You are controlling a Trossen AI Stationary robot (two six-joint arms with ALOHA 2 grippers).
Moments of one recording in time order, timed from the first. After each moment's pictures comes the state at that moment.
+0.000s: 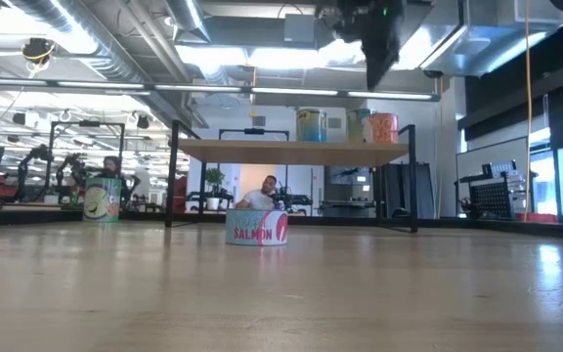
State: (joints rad) left arm -0.22 1.35 1.72 -1.39 -0.38 -0.39; right arm -0.56 1.82 2.13 -1.54 0.10 -0.17
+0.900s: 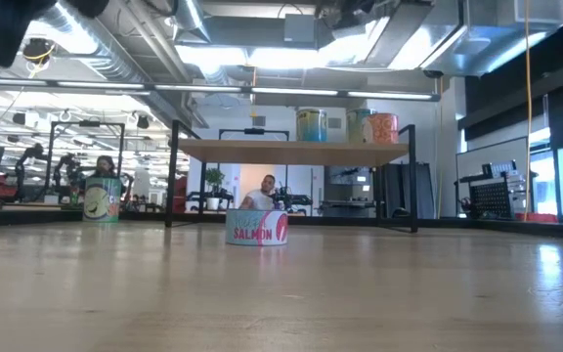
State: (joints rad) left arm -0.40 1.33 1.23 -1.54 -0.06 -1.34; right arm -0.32 1.80 2.34 -1.53 -0.18 -0.30
